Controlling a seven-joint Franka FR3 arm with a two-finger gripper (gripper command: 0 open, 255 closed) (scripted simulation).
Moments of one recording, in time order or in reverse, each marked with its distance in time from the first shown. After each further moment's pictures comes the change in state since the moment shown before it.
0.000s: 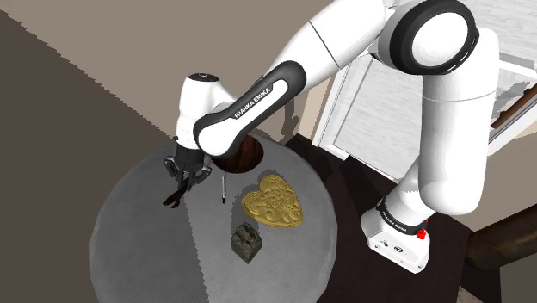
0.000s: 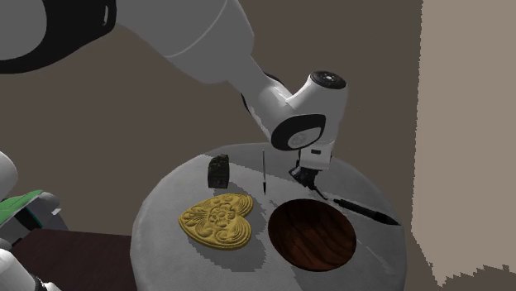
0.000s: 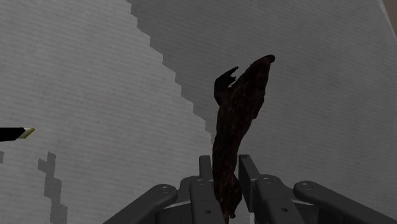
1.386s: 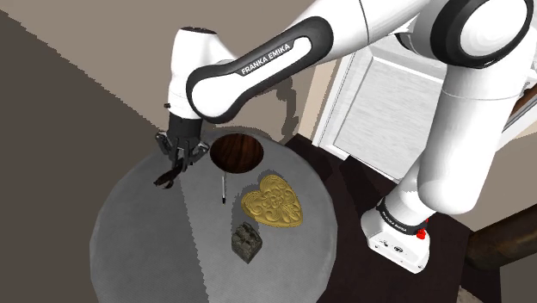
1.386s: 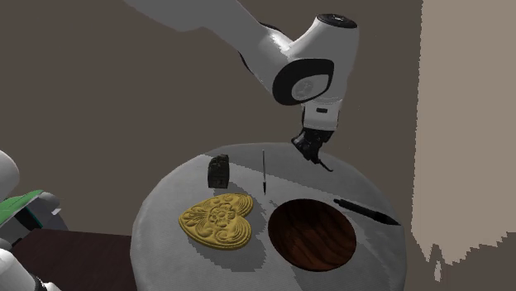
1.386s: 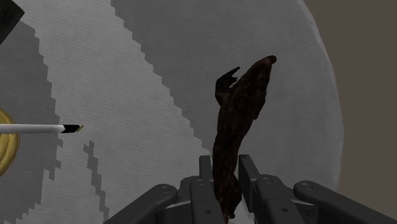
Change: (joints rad) arm -0.045 -0.162 0.047 0.043 0.060 -0.198 0.003
